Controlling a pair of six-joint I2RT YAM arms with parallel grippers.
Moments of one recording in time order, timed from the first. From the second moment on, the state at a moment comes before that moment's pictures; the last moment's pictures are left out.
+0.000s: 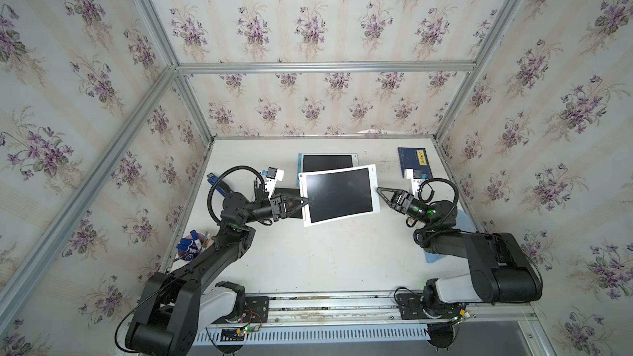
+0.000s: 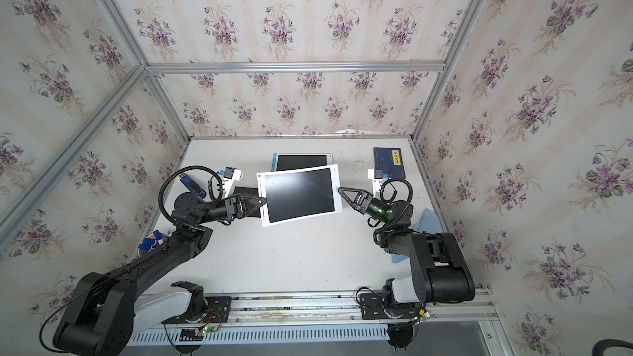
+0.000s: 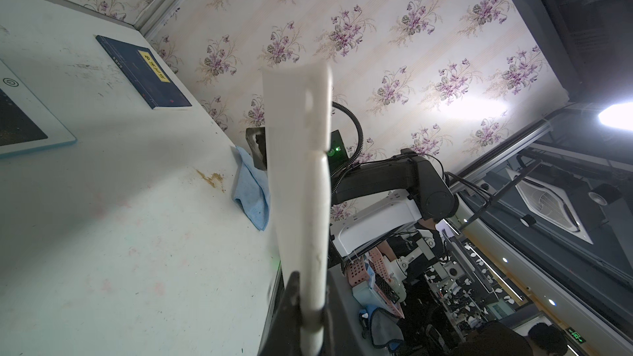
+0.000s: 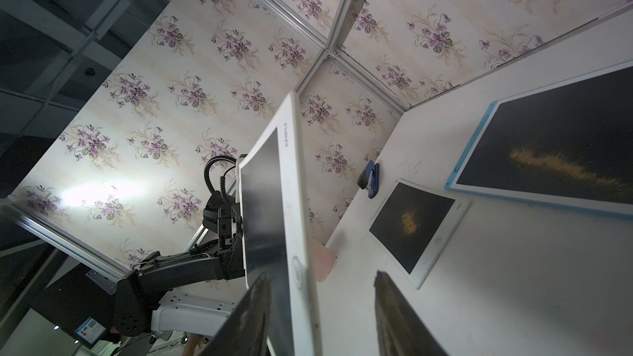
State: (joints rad) left arm -0.21 1.16 0.44 0.95 1.13 -1.10; right arm 0.06 1.45 0.30 1.46 -1.04 1.25
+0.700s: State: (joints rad) left arm -0.22 1.18 0.44 0.91 1.11 -1.12; right arm 0.08 1.53 0.32 1.52 -1.06 1.36
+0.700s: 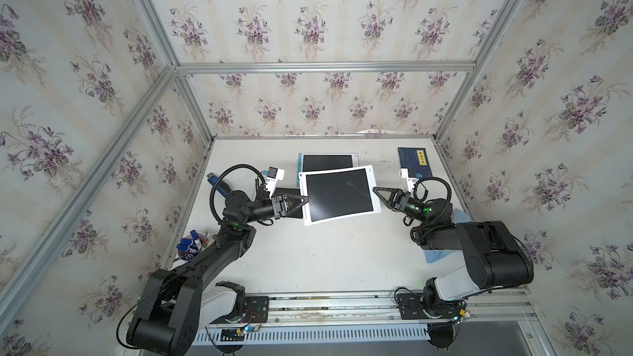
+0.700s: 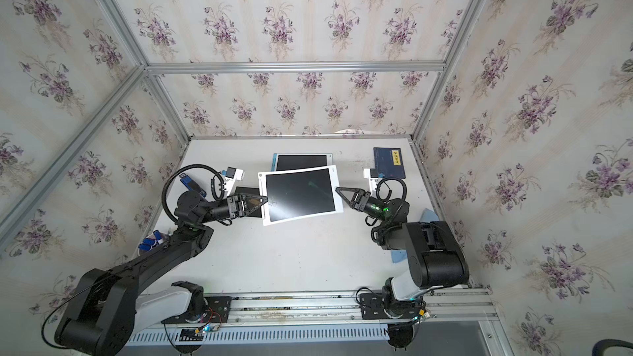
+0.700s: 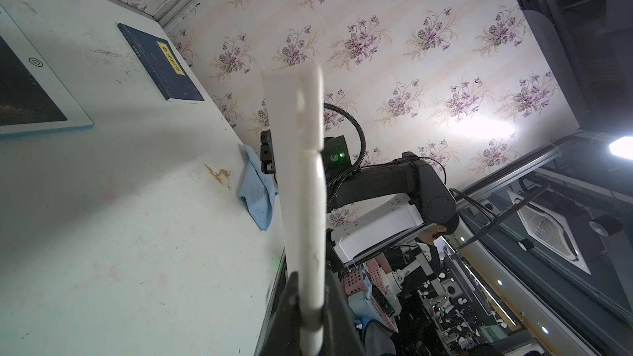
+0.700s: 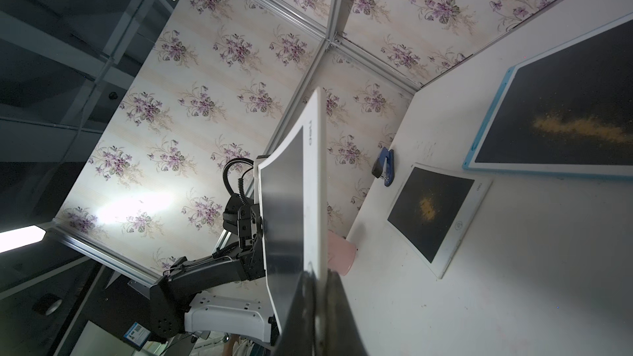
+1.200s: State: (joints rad) left arm -0.21 1.16 0.44 0.85 1.10 -1.07; right arm 0.10 1.47 0.31 1.52 -1.06 1.37
